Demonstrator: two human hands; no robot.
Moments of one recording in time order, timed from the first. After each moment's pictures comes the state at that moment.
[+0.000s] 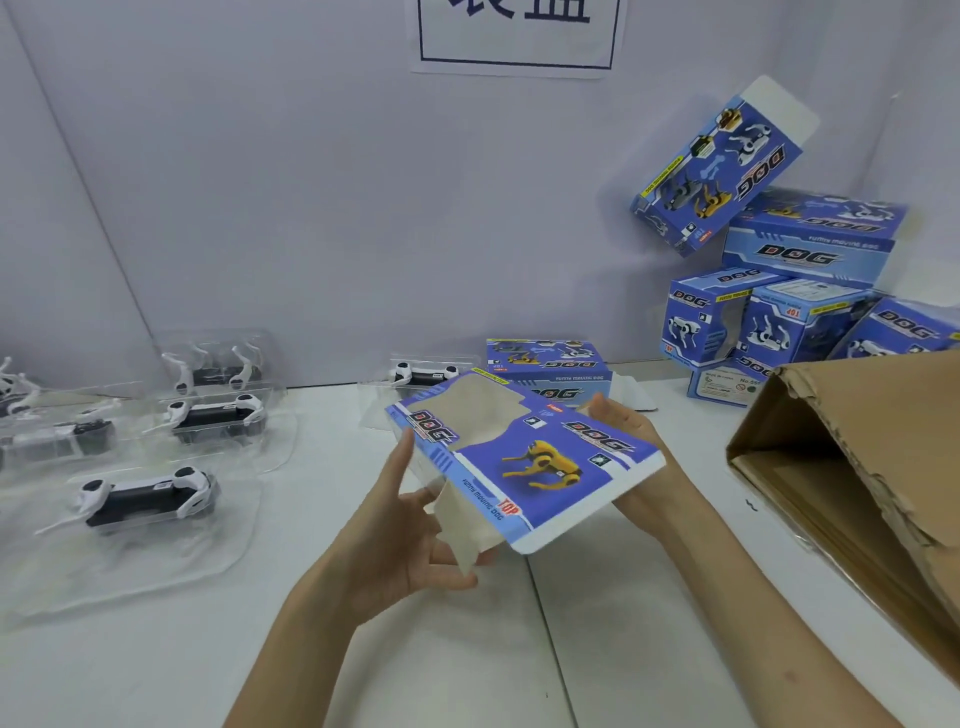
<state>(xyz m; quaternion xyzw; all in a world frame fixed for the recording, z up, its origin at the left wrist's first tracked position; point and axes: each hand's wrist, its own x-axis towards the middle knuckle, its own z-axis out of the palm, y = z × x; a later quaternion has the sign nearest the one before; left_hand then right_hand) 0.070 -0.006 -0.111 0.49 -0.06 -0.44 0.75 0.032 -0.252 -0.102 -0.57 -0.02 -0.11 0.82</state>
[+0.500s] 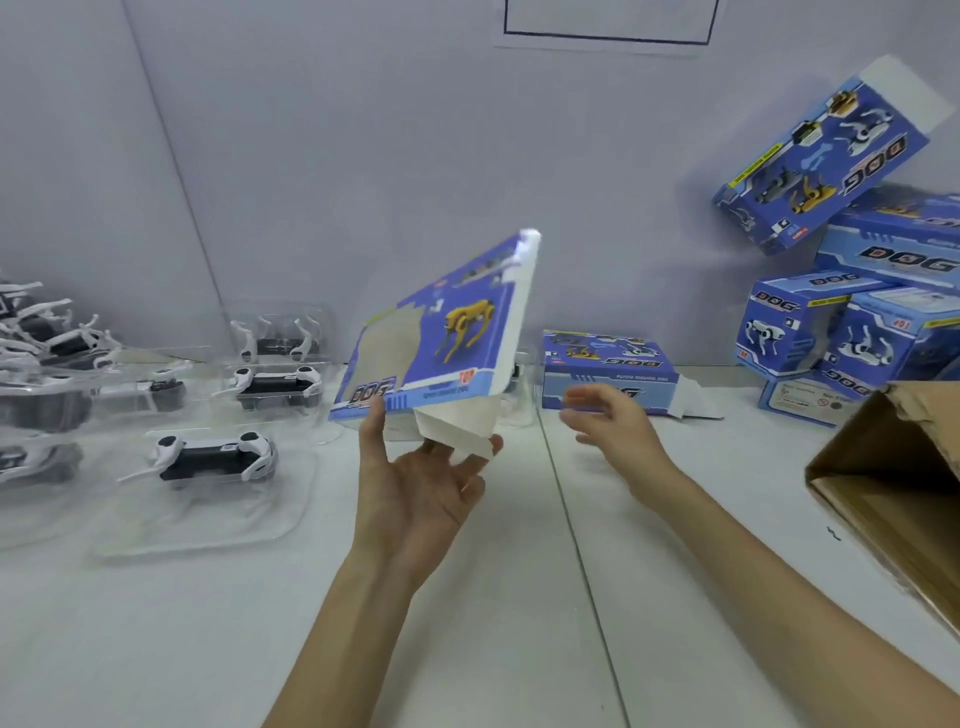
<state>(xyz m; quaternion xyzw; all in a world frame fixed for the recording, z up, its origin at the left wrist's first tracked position) 0.078 0.000 -0.111 0.27 -0.07 -0.24 0.93 0.110 -0.233 -0.125 -0.77 0.06 -0.16 0.61</state>
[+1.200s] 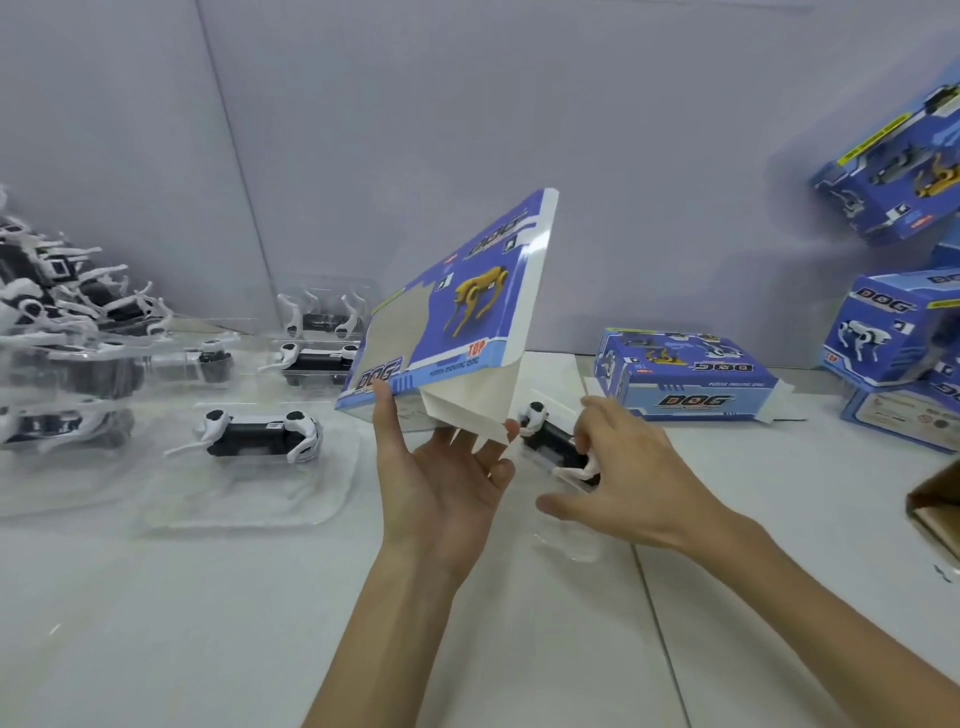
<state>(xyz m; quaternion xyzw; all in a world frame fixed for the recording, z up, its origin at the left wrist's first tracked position) 0.092 0.011 -0.113 0.27 -0.04 -0.13 0.95 0.091 -0.181 -0.119 -0.98 -0.09 -0.14 0.14</state>
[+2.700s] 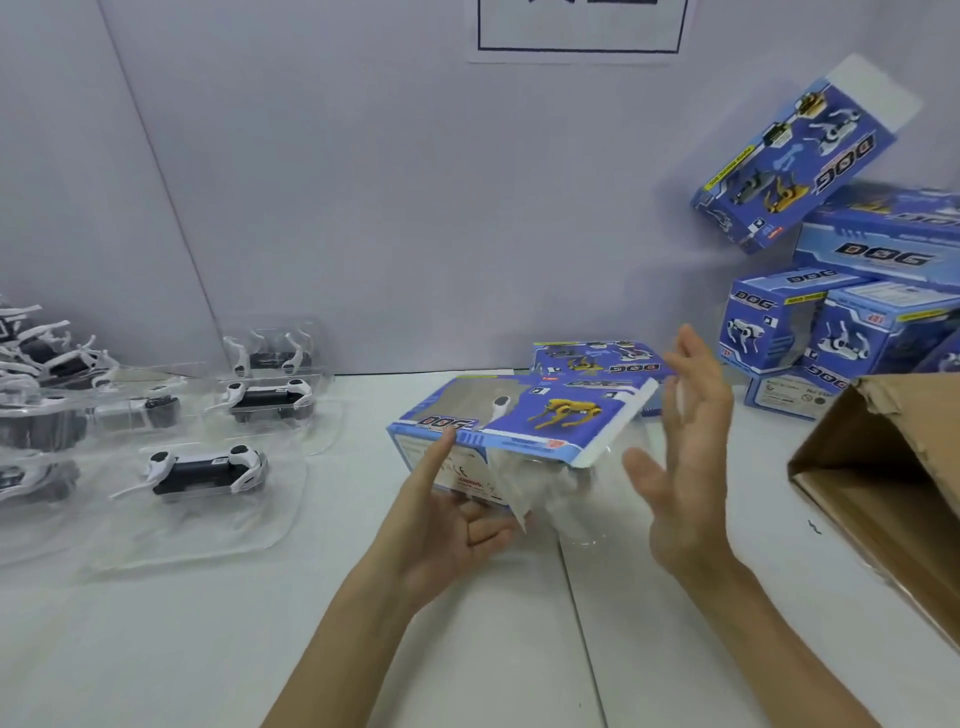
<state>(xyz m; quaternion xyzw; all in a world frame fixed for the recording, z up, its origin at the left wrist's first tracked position) 0.075 -0.017 -0.126 0.46 -0.02 -0.34 0.82 0.022 -0.227 -0.112 -0.71 -0.18 -0.47 0.50</state>
